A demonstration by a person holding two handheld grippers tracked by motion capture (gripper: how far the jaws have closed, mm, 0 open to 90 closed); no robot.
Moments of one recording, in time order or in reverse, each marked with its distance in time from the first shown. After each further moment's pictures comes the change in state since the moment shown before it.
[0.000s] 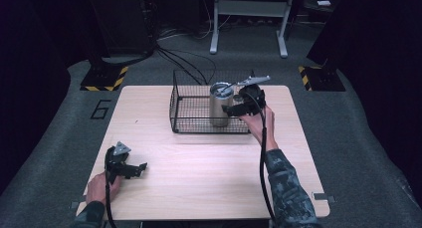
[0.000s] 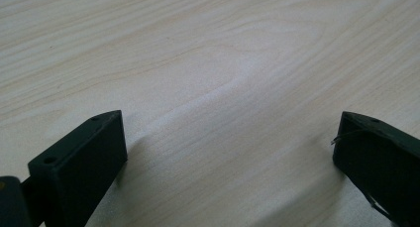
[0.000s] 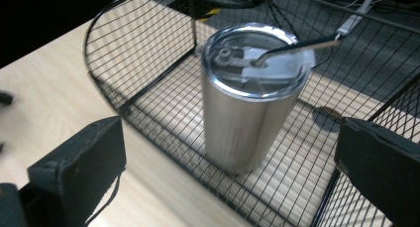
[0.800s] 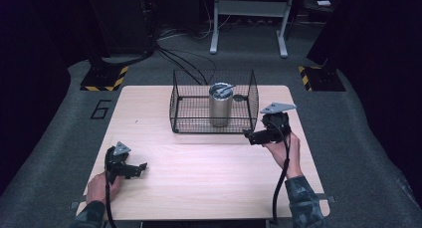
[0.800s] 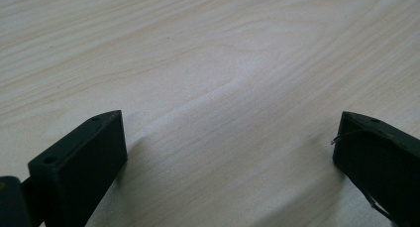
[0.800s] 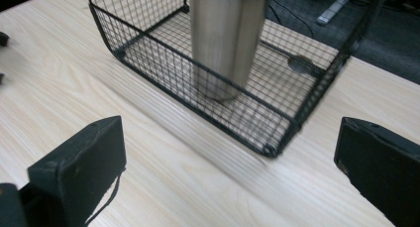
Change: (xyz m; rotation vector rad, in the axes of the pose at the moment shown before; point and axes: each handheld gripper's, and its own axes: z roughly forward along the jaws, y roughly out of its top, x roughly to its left) left arm 0.000 0.000 0.000 -0.001 -0.004 -0.003; right arm 0.001 -0.075 -0.068 0.017 -0.071 -0.038
